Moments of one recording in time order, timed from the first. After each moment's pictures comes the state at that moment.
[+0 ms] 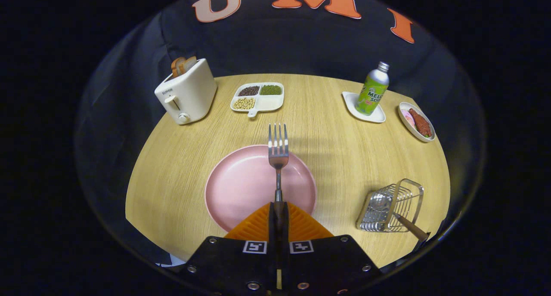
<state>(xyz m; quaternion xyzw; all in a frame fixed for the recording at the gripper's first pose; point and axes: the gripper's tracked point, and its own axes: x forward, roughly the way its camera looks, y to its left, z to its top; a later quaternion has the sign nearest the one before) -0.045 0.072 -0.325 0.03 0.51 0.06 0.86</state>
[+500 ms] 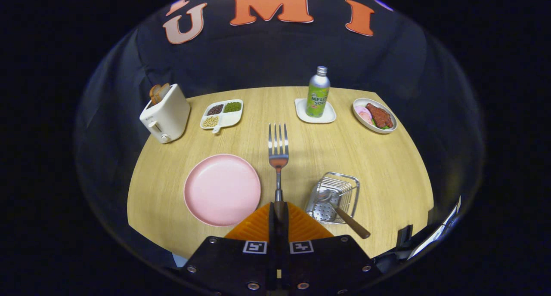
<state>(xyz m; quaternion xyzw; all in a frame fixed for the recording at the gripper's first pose) -0.076 -0.041 -0.285 0.06 0.51 -0.01 0.86</state>
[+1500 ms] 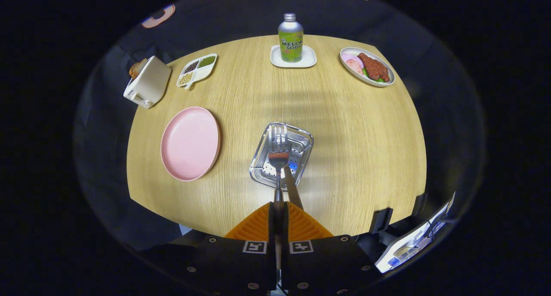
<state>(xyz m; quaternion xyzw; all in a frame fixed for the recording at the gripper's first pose) -0.131 -0.113 -0.314 0.07 0.69 0.04 0.72</state>
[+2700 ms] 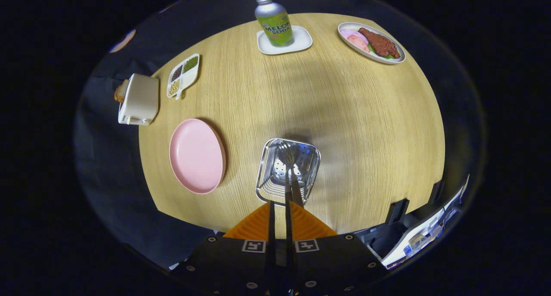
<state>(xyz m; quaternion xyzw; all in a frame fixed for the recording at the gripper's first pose) -0.084 -0.106 -0.317 0.16 0.72 0.03 0.68</state>
